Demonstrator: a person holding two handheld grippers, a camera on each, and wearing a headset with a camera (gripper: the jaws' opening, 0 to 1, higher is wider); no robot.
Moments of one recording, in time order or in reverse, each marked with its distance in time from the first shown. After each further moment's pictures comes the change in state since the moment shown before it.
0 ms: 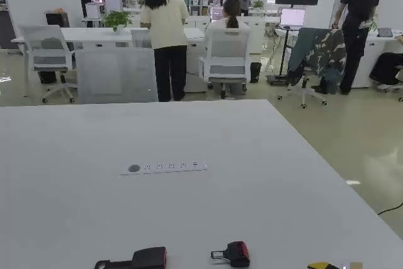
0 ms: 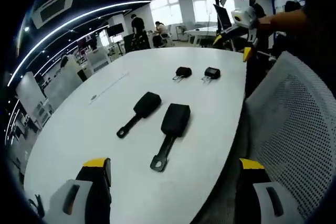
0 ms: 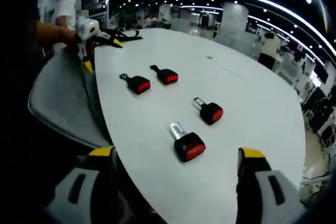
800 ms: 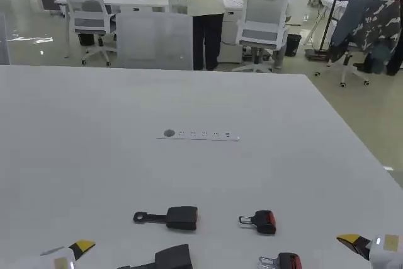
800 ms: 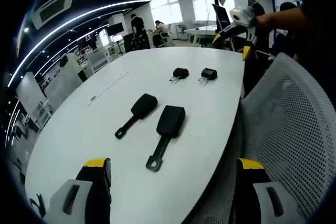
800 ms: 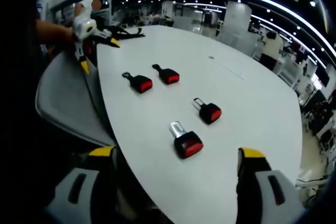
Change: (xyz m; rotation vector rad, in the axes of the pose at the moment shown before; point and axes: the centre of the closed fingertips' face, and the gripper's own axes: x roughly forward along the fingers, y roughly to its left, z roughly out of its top) left arm 0.007 0.001 0.008 0.005 -0.015 -0.003; right arm -0.002 0.002 -0.004 -0.012 0.015 0.009
